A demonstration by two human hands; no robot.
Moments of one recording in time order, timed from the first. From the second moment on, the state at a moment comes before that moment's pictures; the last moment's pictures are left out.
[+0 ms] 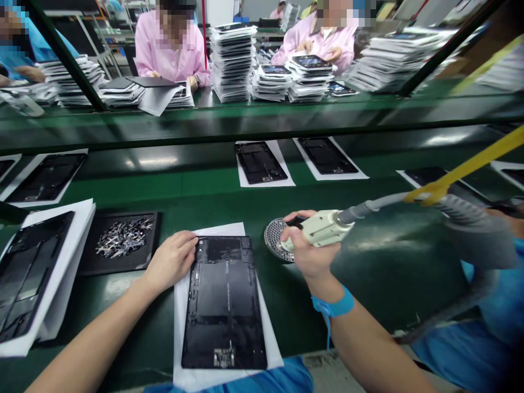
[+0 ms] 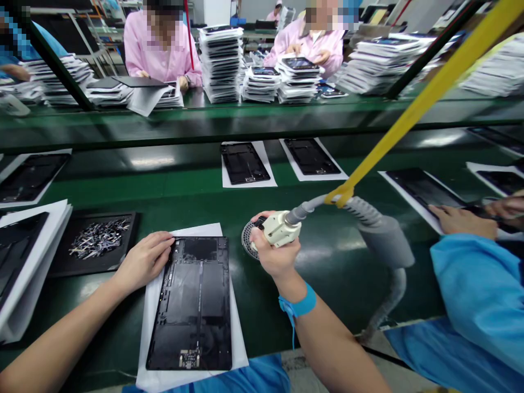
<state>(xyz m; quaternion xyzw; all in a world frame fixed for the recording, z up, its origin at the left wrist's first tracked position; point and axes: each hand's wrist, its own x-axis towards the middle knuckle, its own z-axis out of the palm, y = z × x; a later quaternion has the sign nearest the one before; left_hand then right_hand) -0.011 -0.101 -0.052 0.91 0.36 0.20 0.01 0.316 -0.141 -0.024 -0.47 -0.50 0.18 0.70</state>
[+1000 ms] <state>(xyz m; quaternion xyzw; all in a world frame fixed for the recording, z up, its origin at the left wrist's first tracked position) -0.007 -0.101 -0.056 0.87 0.39 0.23 0.17 0.246 -0.129 0.005 -0.38 -0.50 0.30 0.72</state>
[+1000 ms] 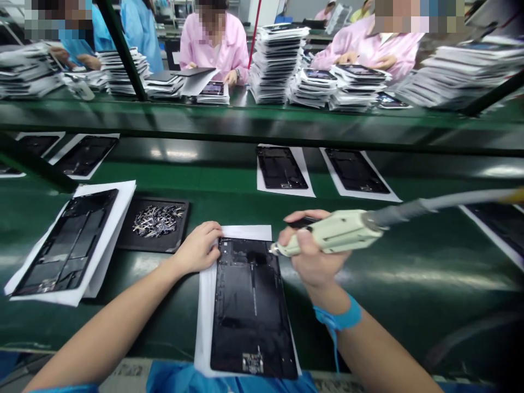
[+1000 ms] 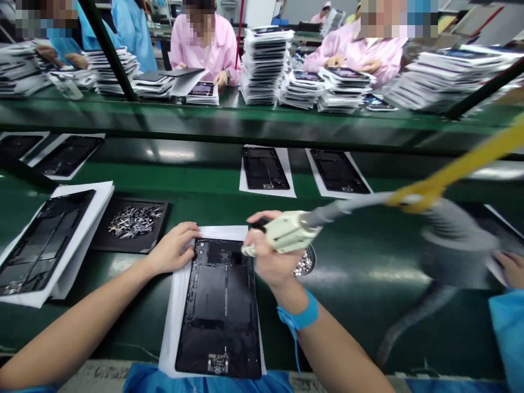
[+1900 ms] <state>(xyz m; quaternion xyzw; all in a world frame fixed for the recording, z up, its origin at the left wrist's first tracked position) -0.004 -0.098 -0.062 0.85 0.40 0.26 0.22 0.144 -0.091 -0.038 -0.36 -0.59 0.38 0.61</state>
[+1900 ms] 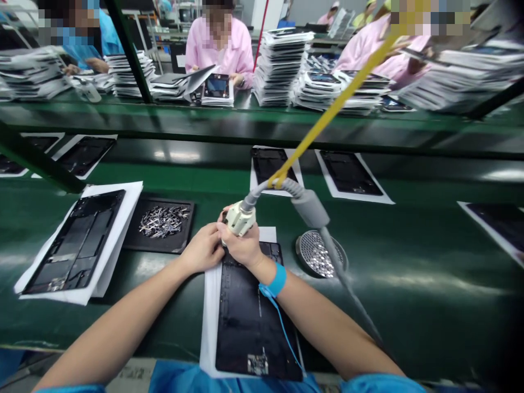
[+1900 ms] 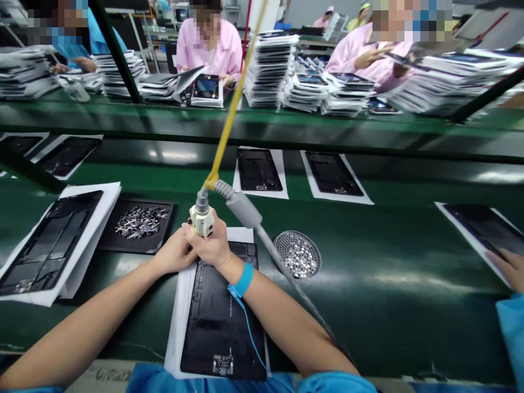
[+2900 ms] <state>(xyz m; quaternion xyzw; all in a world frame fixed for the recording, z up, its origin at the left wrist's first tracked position) 0.082 0.016 -0.062 0.87 0.45 0.18 0.12 0.317 -0.137 -0.020 -0.47 -0.48 0.21 0.71</state>
